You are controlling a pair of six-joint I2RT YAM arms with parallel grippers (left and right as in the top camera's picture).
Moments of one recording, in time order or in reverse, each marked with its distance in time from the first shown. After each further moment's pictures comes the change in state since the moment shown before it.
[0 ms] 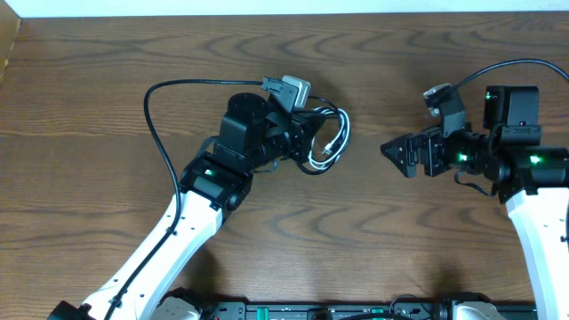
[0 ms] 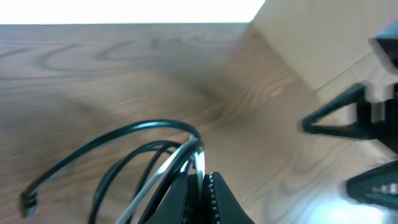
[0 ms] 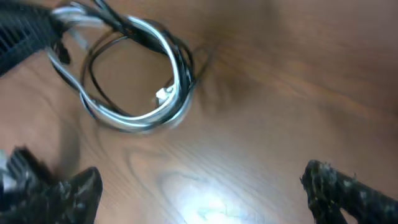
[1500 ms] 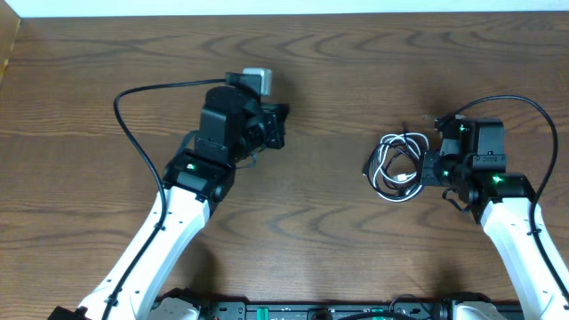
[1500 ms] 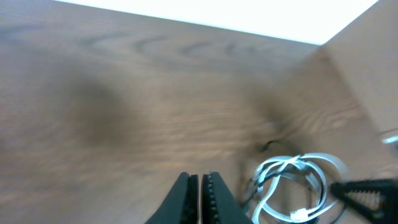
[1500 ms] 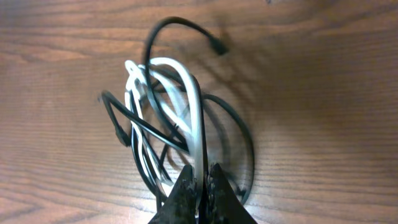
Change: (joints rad) left arm 0.119 -0.004 -0.002 -0.121 -0.151 -0.062; right arm 0.000 0.006 -0.354 0.329 0.457 0.270
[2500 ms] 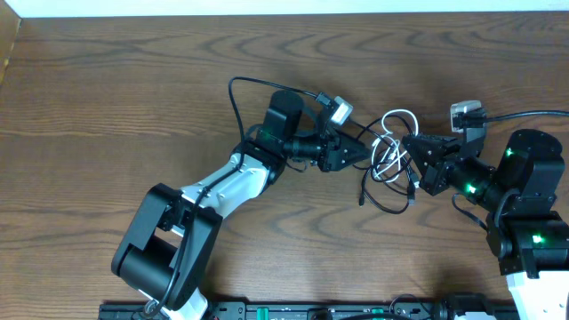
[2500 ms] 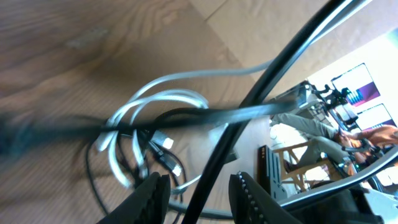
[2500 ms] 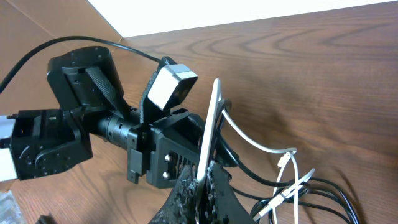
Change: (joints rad) left arm -0.150 0.485 -0.003 0.557 0.741 0.003; right arm -0.002 -0.363 0.087 0.041 -0.481 0.071
